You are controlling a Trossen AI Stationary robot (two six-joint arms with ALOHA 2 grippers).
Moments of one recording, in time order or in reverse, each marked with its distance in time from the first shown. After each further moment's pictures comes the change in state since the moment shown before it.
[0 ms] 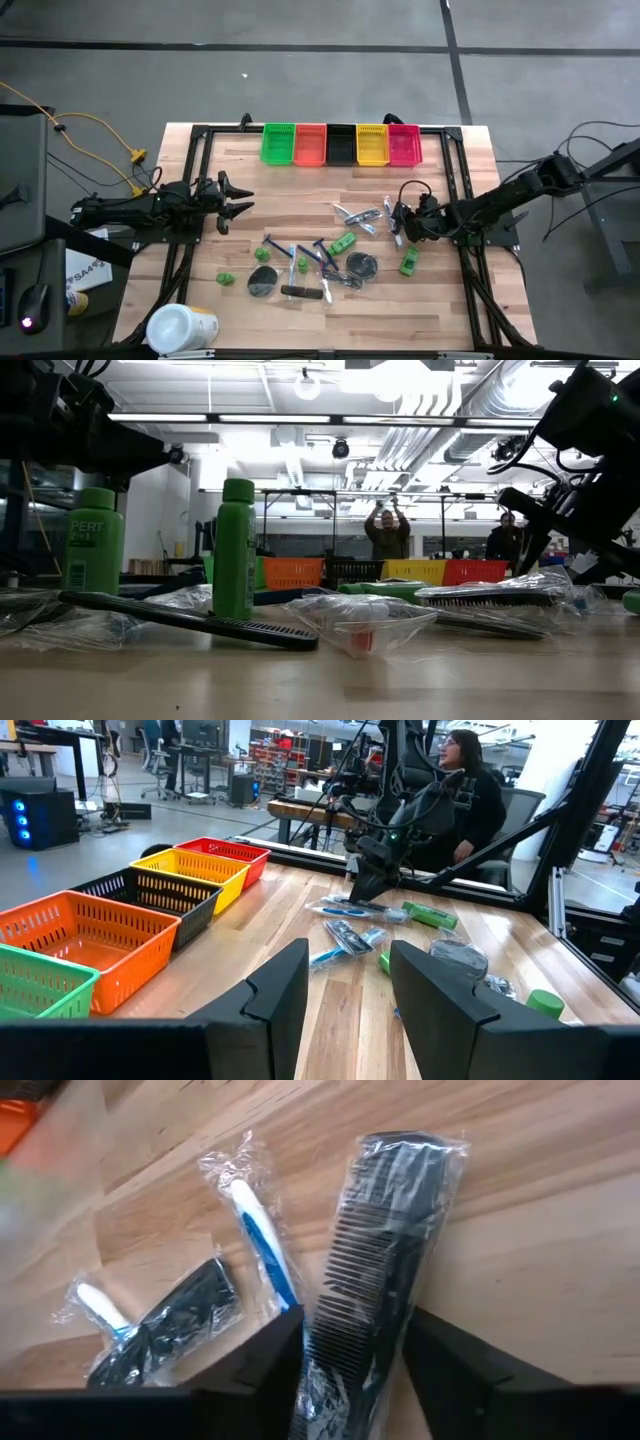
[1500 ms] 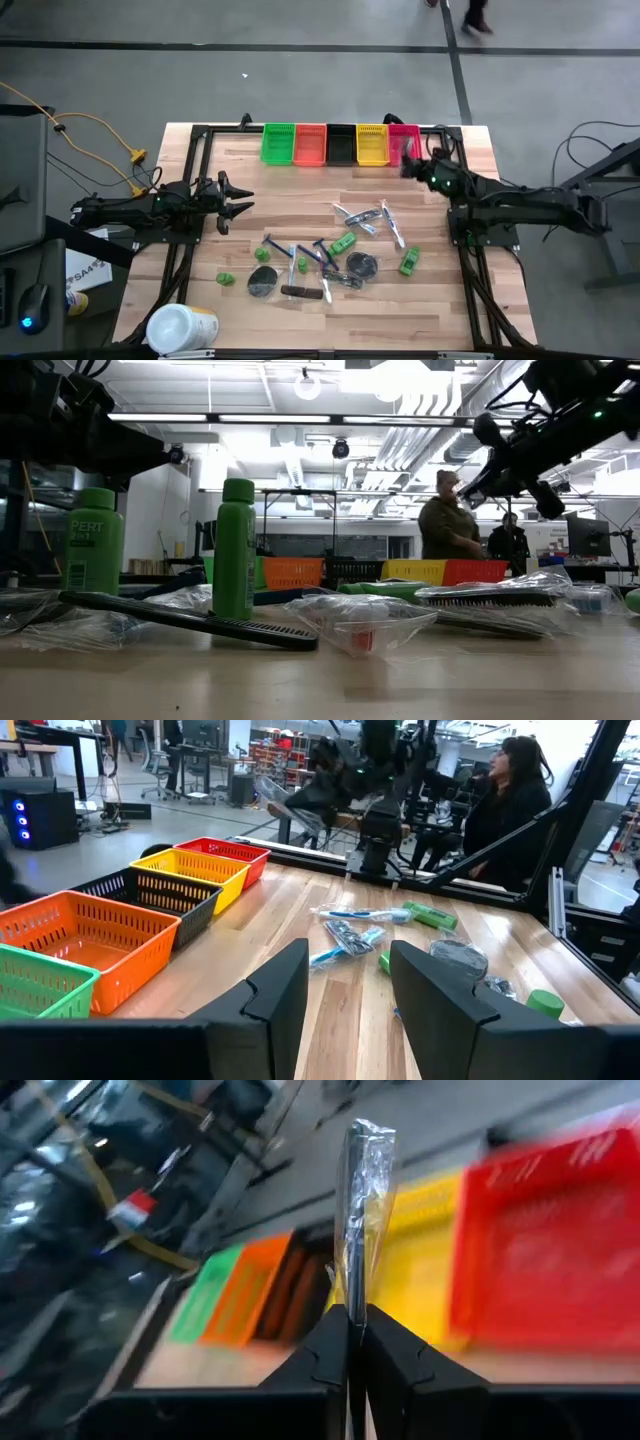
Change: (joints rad) left arm 0.000 0.000 0.000 0.000 0.000 0.000; right arm -0.594 -0.457 0.002 0.324 0.050 -1.108
